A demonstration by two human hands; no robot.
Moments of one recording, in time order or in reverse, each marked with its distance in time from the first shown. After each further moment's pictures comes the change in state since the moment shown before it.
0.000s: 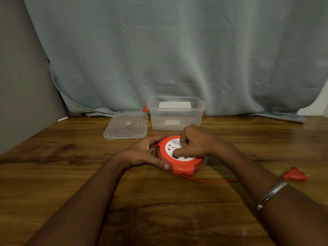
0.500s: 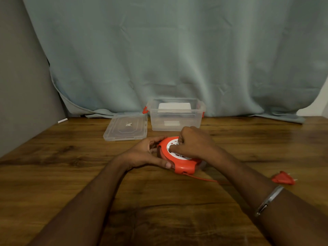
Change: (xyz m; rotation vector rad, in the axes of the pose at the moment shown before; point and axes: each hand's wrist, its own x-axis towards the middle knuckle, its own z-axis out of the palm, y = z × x) left_hand -0.001 0.005 0.007 0.001 0.076 0.042; right_hand -0.001 -0.022 0.010 -0.120 0.161 0.181
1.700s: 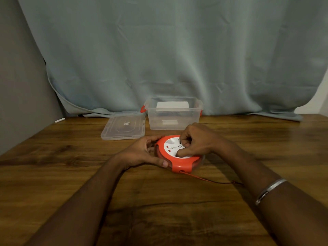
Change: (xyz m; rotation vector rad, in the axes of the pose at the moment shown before) left_hand 0.004 -0.008 -0.004 -0.002 0.000 -0.041; right_hand 0.009 0.042 -0.008 0.136 -0.138 -0.254
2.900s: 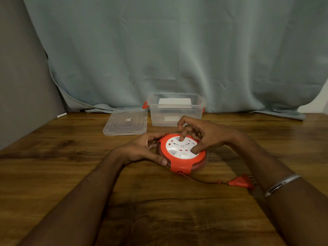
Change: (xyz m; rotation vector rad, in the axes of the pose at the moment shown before) left_hand -0.005 0.005 -0.004 -0.010 -0.080 0.023; right_hand 0.000 0.026 -0.014 0.443 -0.282 -0.103
